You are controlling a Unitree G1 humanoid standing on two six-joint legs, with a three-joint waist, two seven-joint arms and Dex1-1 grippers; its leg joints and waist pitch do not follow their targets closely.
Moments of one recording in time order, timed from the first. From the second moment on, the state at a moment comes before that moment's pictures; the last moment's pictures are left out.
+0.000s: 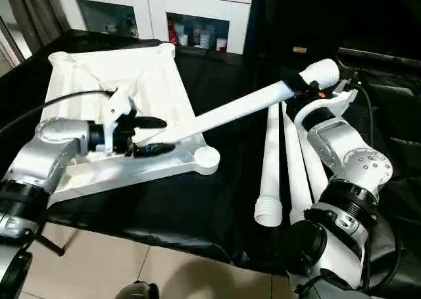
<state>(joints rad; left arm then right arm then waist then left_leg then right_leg) -0.68 0.44 -0.13 0.47 -0.17 0.21 -1.12 -0.80 -0.13 -0.90 0.39 0.98 0.97 0.03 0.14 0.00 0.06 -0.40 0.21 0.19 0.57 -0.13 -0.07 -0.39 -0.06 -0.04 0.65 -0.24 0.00</state>
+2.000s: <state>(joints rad) -0.68 0.53 -0.14 0.46 -0.16 0.25 -1.21 -0.74 -0.15 -0.74 0.39 1.03 0.97 0.08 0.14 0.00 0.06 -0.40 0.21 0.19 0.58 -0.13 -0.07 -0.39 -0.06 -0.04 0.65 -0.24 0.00</state>
